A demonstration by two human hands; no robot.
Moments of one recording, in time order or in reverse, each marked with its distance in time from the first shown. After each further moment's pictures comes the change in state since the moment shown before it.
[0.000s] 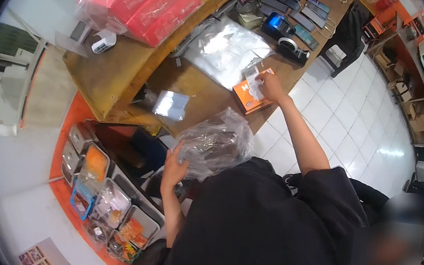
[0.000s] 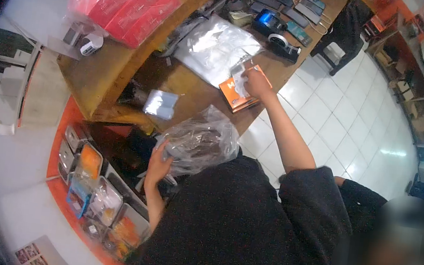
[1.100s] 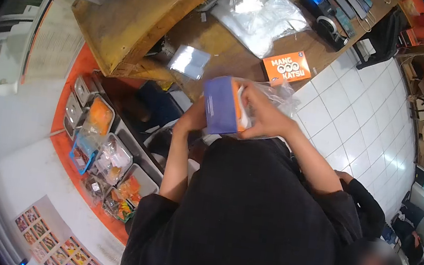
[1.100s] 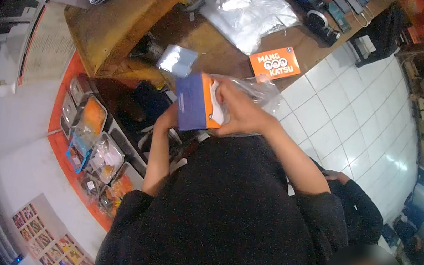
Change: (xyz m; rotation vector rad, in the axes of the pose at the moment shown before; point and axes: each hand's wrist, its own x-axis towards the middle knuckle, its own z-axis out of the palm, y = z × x) left_hand 0.068 0.035 -0.010 -0.133 -0.388 0.262; right_hand -0.113 -0.155 0.022 0.369 -0.339 -0.469
